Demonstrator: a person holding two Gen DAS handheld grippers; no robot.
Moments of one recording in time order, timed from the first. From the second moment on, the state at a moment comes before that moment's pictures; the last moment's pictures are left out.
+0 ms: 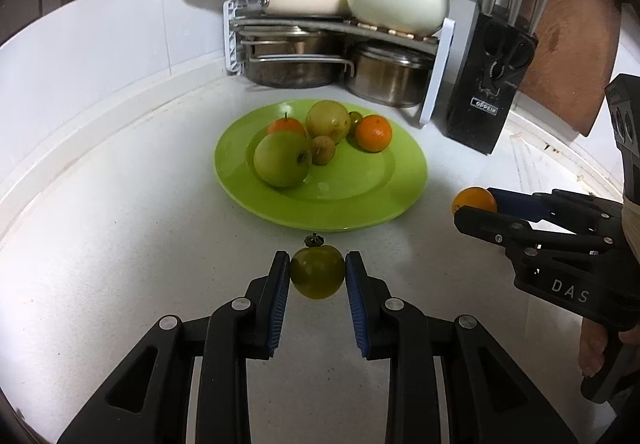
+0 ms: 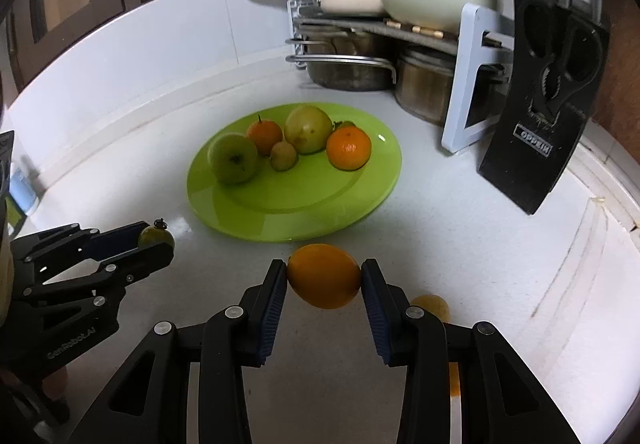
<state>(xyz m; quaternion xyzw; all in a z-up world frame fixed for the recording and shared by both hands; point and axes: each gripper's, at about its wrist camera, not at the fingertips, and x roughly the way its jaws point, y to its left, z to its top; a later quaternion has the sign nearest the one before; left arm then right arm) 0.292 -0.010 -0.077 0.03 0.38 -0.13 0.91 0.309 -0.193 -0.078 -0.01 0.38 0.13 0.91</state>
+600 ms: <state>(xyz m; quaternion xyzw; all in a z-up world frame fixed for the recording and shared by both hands) 0.266 -0.018 -0.044 0.03 0.34 -0.15 0.93 0.280 -0.195 -0.044 -0.01 0.34 0.14 0.93</state>
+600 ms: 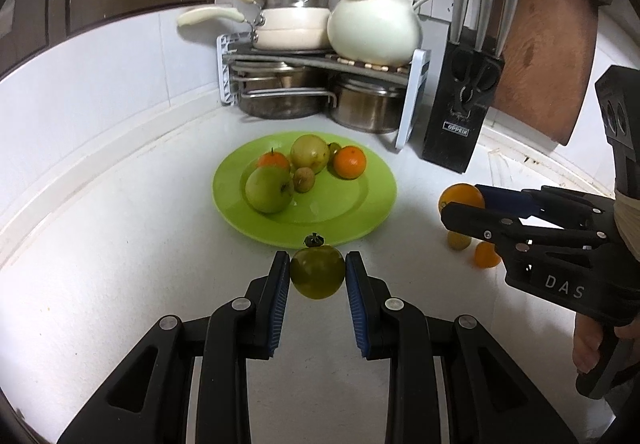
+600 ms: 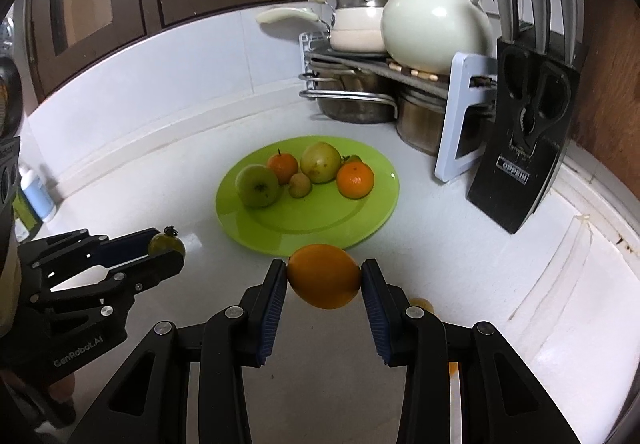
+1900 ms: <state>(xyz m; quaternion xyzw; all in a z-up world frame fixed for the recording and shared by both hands) 0.370 -0.023 -0.042 0.03 0.35 -0.16 0.92 0.411 -0.173 -0.045 -0.07 0.40 0.22 0.88</state>
